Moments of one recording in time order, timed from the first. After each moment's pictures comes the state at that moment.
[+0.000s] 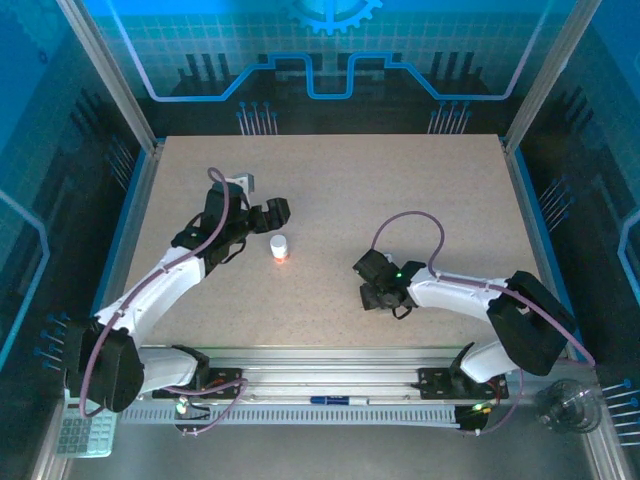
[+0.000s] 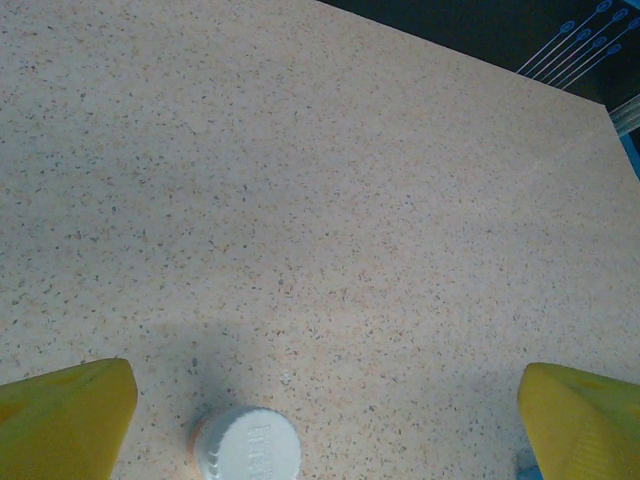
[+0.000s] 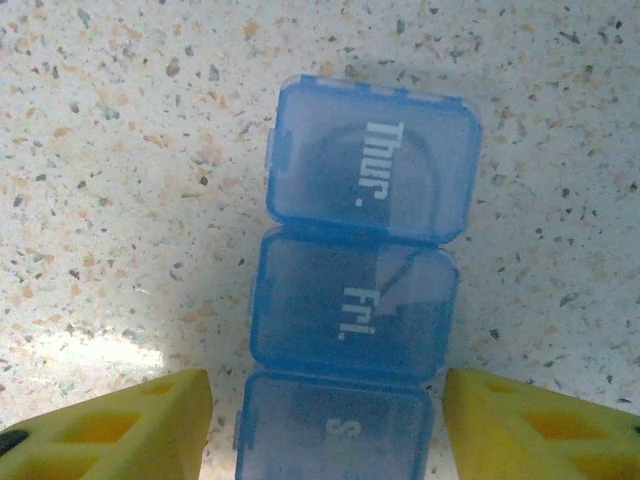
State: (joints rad) left arm -0.32 1.25 0.90 -0.24 0.05 -0.52; right arm 0.79 1.46 0.71 -0.53 0.25 0.60
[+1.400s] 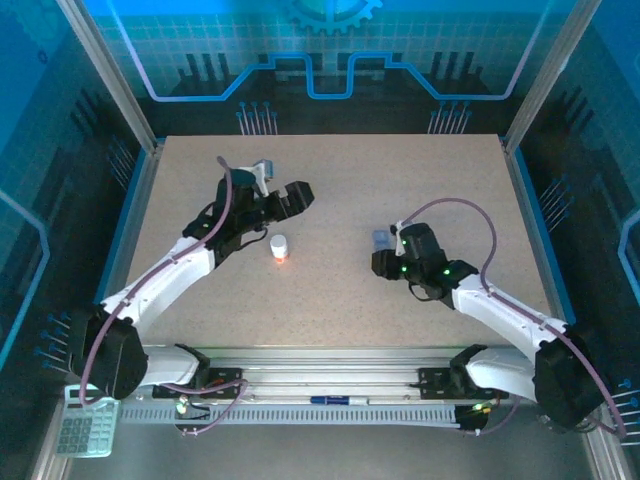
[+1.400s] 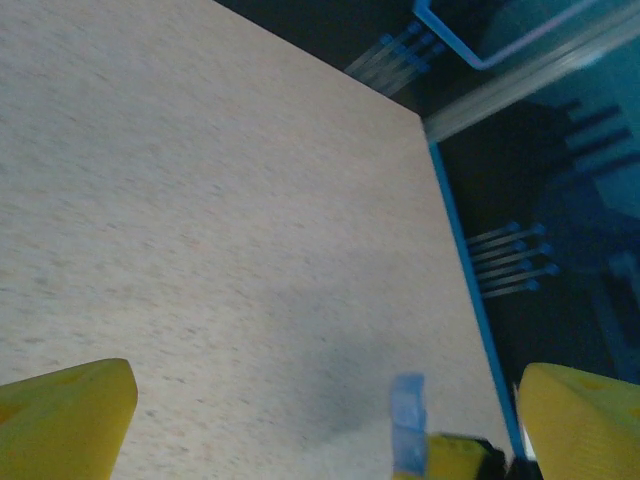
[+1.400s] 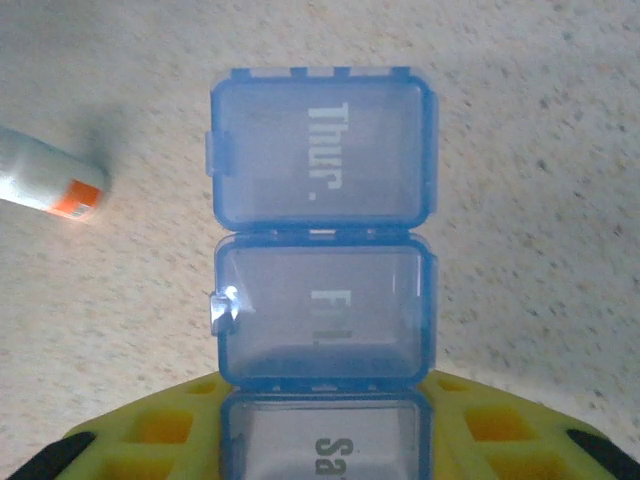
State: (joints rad) left arm -0.42 1.33 1.01 -0.11 0.27 -0.79; right arm 0.50 1.14 0.63 -0.25 -0.09 0.46
